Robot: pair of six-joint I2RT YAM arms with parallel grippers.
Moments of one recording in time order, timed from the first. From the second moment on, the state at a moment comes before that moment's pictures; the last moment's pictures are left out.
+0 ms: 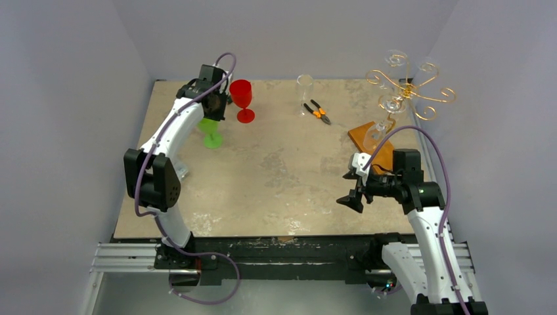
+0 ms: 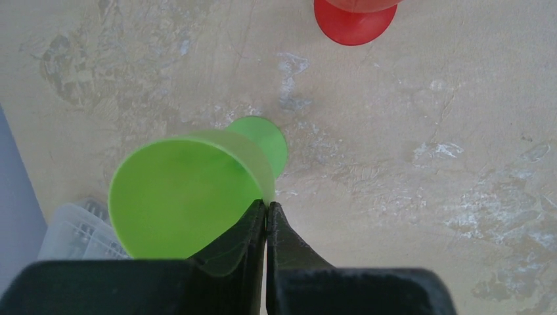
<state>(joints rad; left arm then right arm) -0.24 1.80 1.67 -0.80 -0.17 0.02 0.05 0.75 0.82 -0.98 -0.93 -0.85</state>
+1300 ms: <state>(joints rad) -0.53 0.56 0.60 -0.29 0.36 -0.61 0.05 0.87 0.92 -1.10 -0.88 -0.88</state>
